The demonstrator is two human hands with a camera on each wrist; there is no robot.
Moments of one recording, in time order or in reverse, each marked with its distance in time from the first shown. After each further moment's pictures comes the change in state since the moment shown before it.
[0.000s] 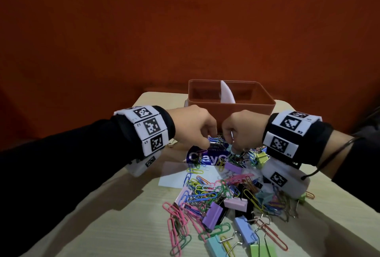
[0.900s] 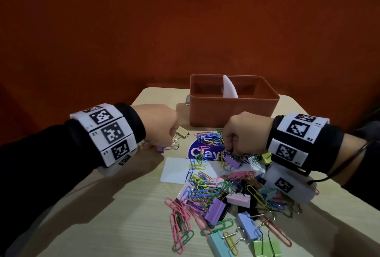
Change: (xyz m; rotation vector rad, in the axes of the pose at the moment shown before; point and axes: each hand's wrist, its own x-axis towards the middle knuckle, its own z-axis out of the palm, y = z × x) left_hand -0.041 -0.025 -0.010 0.321 -0.180 -0.301; right_hand -0.010 -0.009 0.007 -0.035 -0.006 -0.111
